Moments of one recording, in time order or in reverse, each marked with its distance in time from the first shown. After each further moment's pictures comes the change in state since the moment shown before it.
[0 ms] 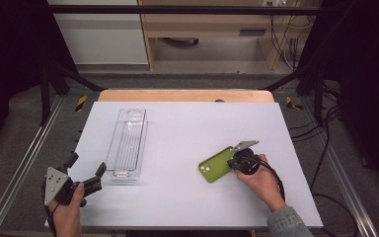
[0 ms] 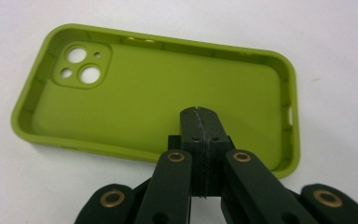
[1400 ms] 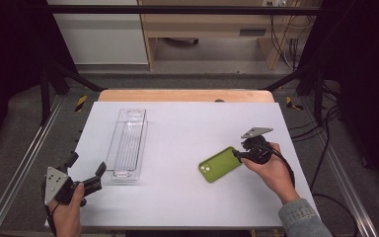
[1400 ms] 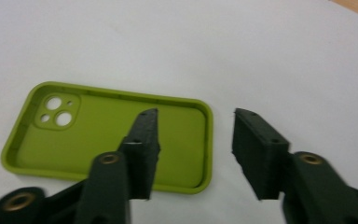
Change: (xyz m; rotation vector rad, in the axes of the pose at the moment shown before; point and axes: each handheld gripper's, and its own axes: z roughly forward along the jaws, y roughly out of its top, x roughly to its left) left arm 0.000 0.000 0.001 0.000 0.000 0.001; right arm -0.029 0.024 -0.036 -0.090 -0.088 0.018
